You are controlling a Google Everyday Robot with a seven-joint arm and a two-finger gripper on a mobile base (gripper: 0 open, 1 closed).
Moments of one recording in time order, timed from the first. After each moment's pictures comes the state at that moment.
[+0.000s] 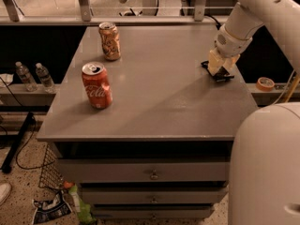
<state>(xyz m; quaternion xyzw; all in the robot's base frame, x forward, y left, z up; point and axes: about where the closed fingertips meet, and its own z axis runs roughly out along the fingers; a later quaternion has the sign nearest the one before) 0.680 -0.220 0.832 -0.20 0.97 0.08 0.10</state>
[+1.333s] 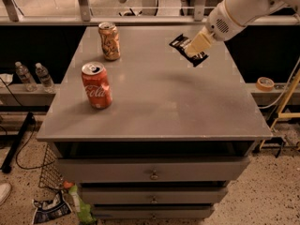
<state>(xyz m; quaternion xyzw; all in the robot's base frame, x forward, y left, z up) 0.663 -0.141 0.926 -0.44 0.84 0.11 0.30</state>
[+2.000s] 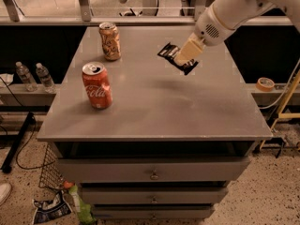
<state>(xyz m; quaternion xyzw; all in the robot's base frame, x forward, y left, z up) 0.638 -0.109 0.921 -0.49 0.82 0.12 0.27</state>
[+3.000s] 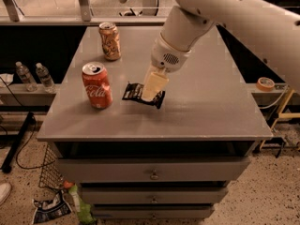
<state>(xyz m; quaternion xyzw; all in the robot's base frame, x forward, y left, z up) 0.557 -0.006 0.869 -0.66 0.72 0.14 0.15</state>
